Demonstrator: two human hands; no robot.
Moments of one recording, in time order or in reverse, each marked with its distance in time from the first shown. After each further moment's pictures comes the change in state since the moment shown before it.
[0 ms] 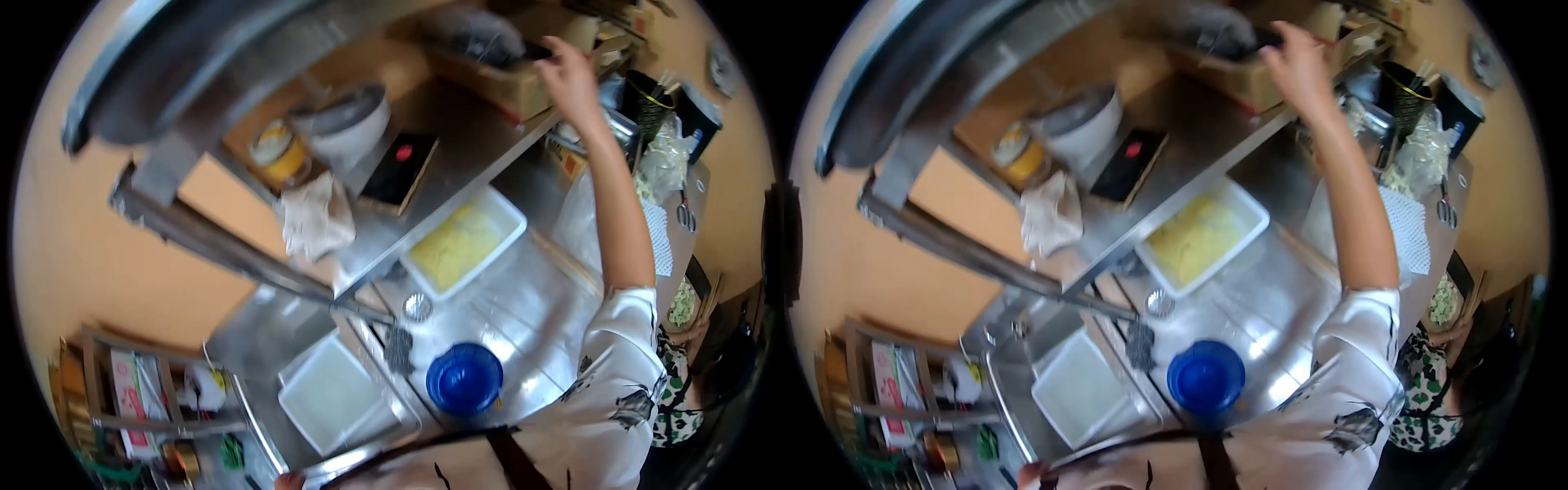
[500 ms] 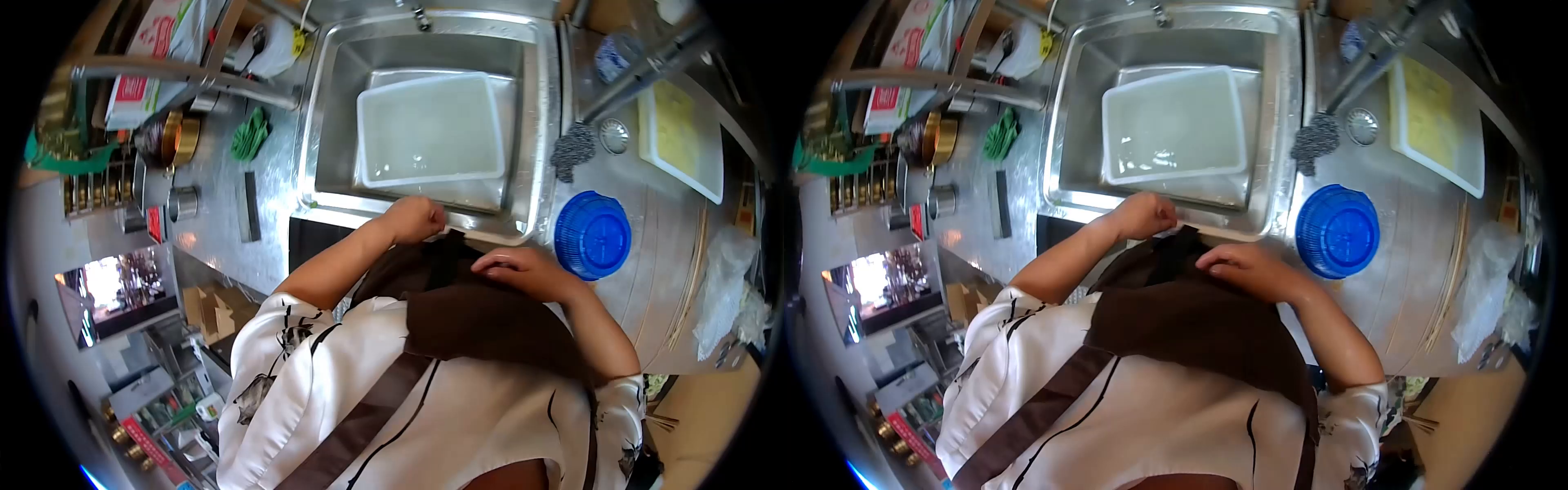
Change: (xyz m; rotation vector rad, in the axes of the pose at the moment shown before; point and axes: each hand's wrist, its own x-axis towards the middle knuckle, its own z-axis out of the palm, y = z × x) left_hand 0.050 0.123 0.078 0.017 -0.475 0.257; right_hand -0.412 -0.342 -0.057 1.245 -2.204 0.274
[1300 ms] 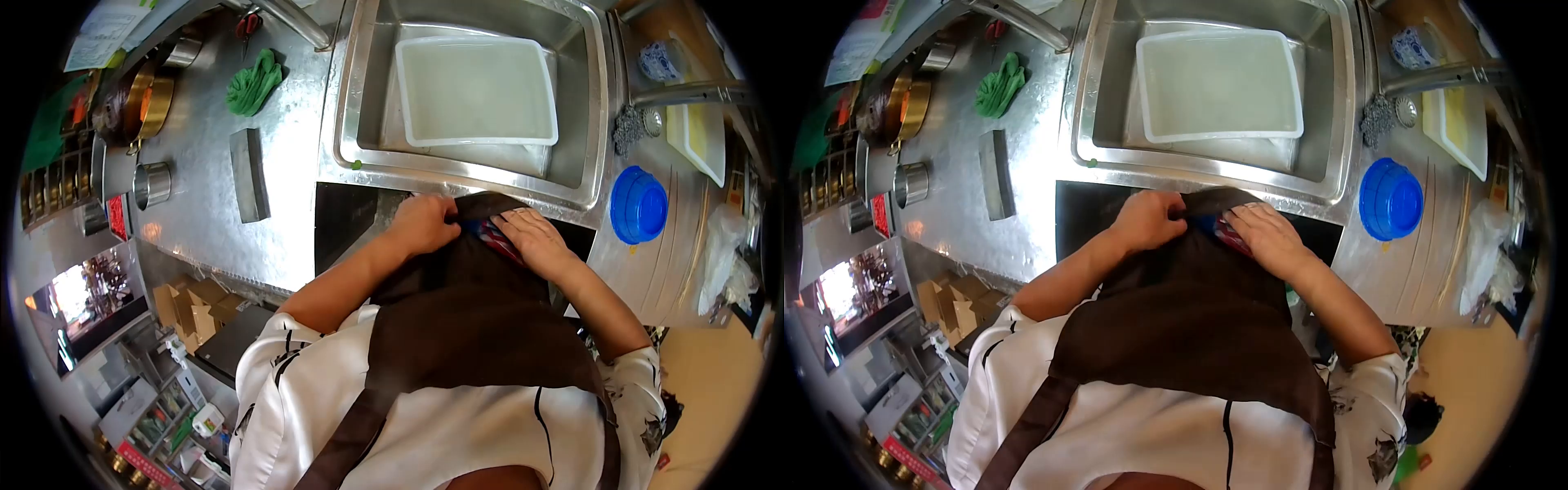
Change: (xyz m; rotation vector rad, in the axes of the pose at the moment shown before) left_hand -0.108 -0.103 0.036 -0.298 0.267 -0.016; right_hand 0.111 0.019 0.122 -1.177 0.193 -0.020
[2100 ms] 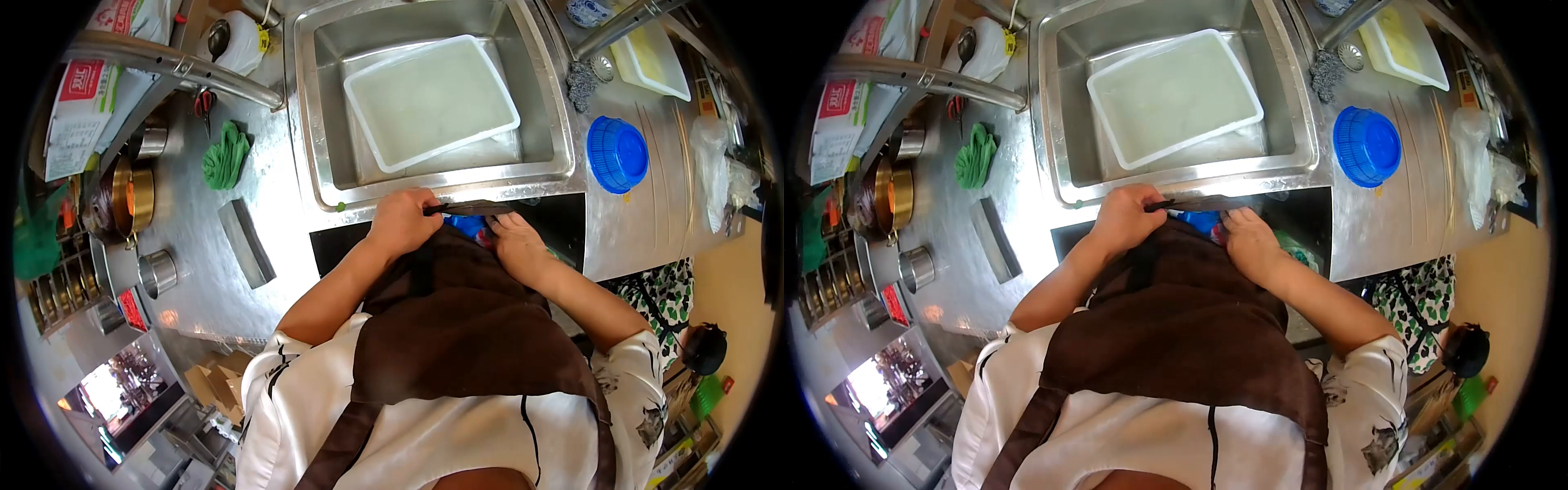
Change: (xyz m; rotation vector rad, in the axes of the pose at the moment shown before) left_hand 0.016 0.003 -0.033 -0.051 0.045 0.156; right_hand -0.004 -0.041 0.034 -0.166 0.077 0.240
